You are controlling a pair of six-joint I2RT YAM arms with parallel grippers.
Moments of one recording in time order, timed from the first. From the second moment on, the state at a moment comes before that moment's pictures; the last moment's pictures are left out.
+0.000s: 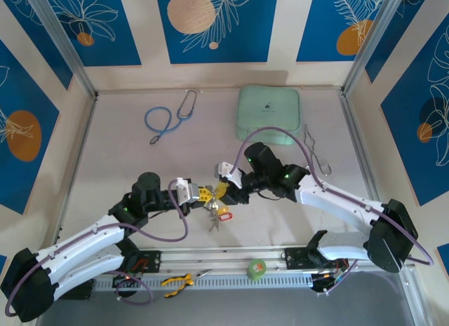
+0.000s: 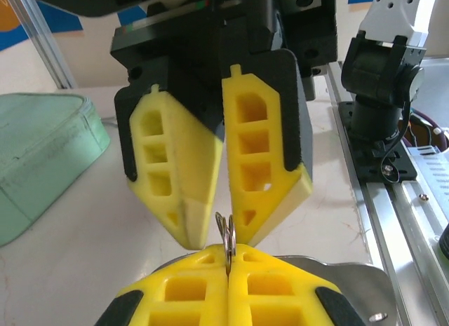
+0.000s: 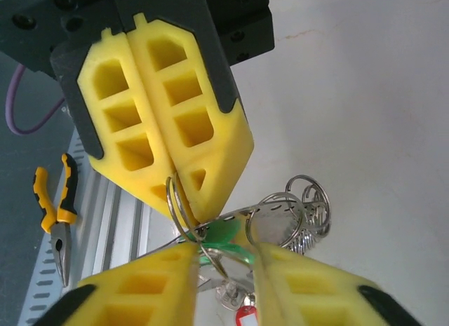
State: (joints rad) left arm -0.74 0.81 0.37 0.21 0.62 0.28; right arm 0.82 1.22 0.85 -0.35 -0.65 -0.31
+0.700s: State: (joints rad) left arm -0.74 0.83 0.34 0.29 0.64 0.25; right arm 0.84 1.17 0.82 -0.27 -0.67 -0.34
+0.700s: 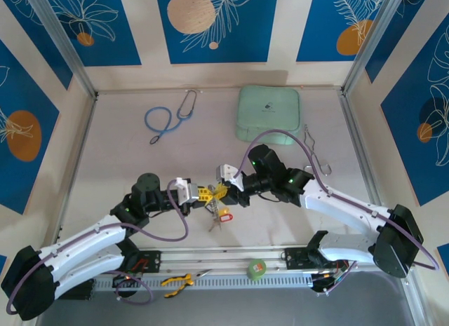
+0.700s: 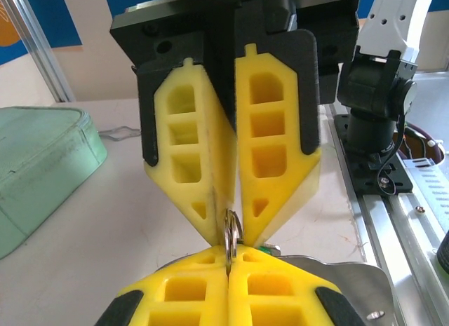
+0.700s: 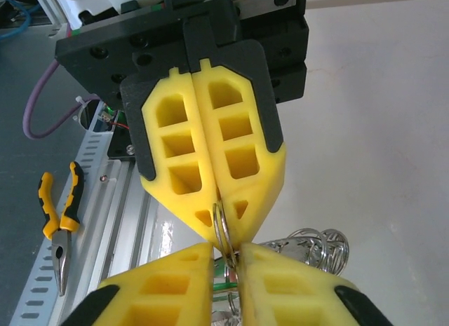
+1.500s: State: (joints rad) left arm -0.74 0.84 0.44 0.03 0.59 0.38; right arm 0.92 1.32 1.07 -0.65 -0.49 -0.54
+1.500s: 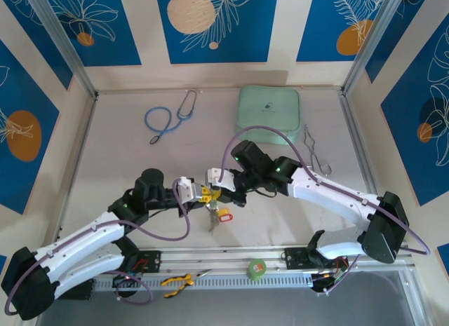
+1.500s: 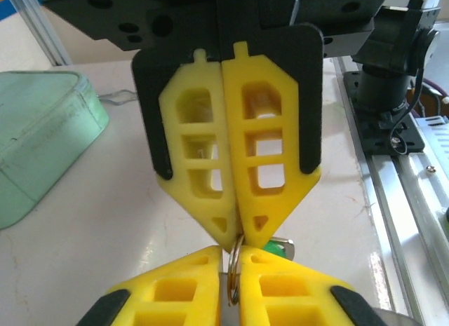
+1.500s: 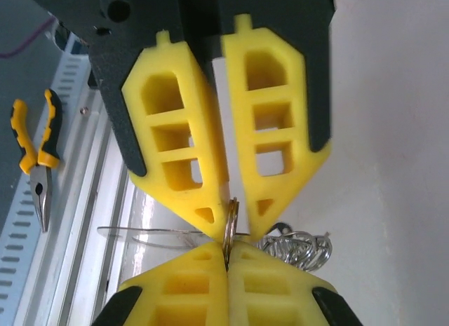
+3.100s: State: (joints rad) left arm -0.74 0.83 0.36 0.22 0.61 0.29; right arm 0.85 1.23 0.87 -0.41 -0.58 -0.31
